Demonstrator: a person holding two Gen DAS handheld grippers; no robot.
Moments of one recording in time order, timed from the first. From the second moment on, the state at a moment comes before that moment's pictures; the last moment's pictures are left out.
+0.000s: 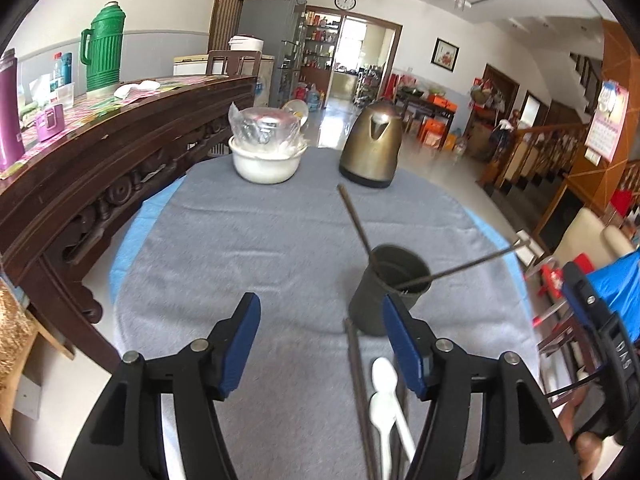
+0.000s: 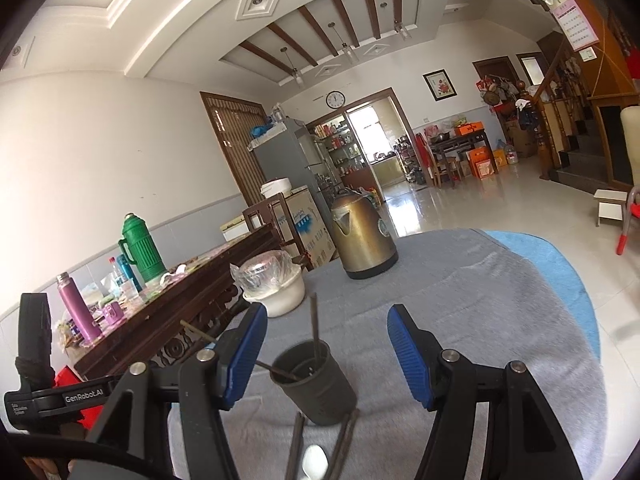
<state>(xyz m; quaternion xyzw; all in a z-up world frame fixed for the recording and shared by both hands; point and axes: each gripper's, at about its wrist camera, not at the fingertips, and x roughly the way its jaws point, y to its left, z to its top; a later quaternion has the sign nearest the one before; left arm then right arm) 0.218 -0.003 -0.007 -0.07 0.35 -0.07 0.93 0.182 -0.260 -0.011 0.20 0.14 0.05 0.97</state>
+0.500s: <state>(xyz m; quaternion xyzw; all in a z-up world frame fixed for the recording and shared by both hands) 0.204 0.002 -0.024 -0.04 0.38 -0.05 0.92 0.156 -0.286 -0.023 0.22 0.16 0.04 0.96</state>
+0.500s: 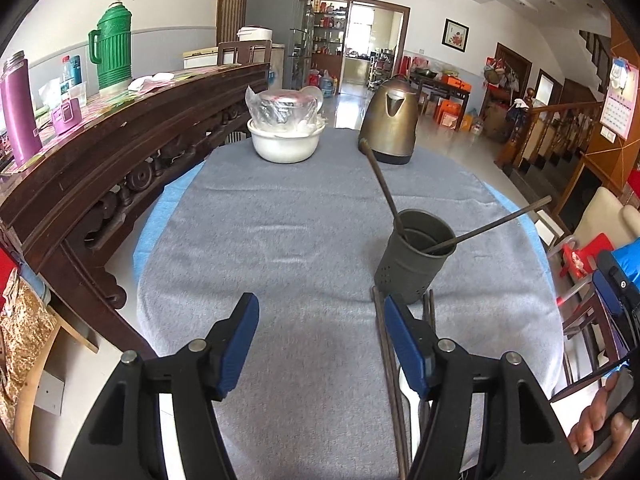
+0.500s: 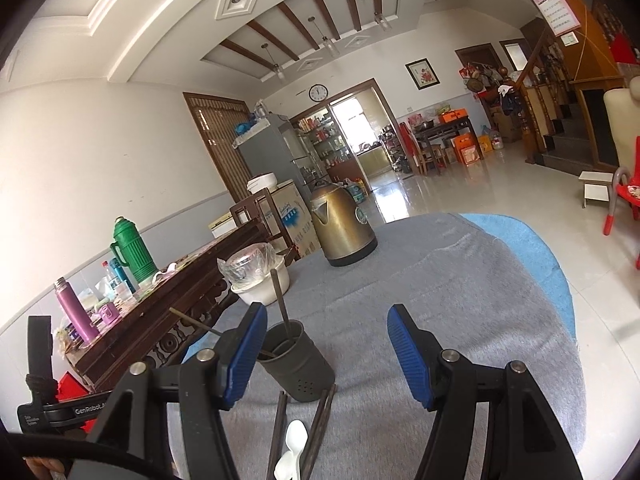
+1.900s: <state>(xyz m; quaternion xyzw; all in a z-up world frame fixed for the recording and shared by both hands) 0.238 -0.018 -0.085 0.04 0.42 -0.02 0.91 0.220 -0.243 -0.116 0.20 0.33 0.10 0.92</state>
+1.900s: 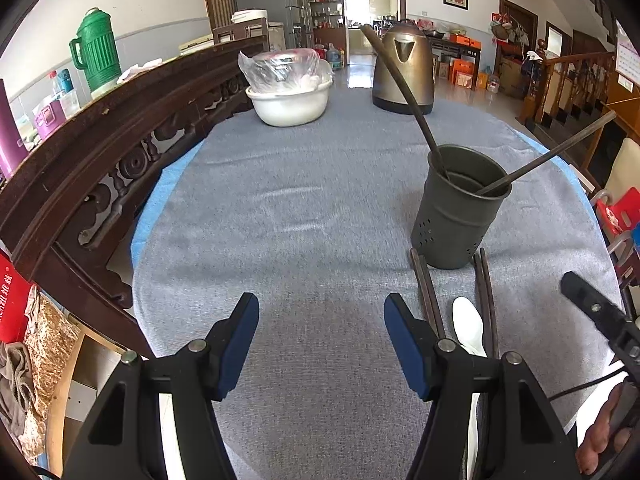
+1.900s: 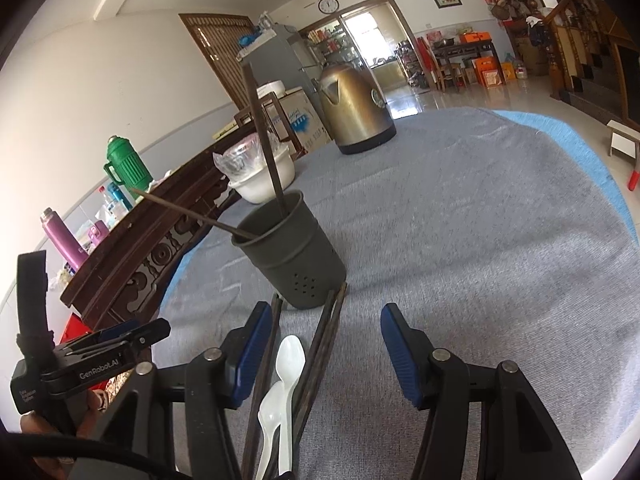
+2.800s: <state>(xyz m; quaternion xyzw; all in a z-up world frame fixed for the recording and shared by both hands) 0.280 -0.049 -0.137 0.00 0.51 -0.12 0.85 0.286 -0.201 -0.163 0.14 0.47 0.07 0.87</state>
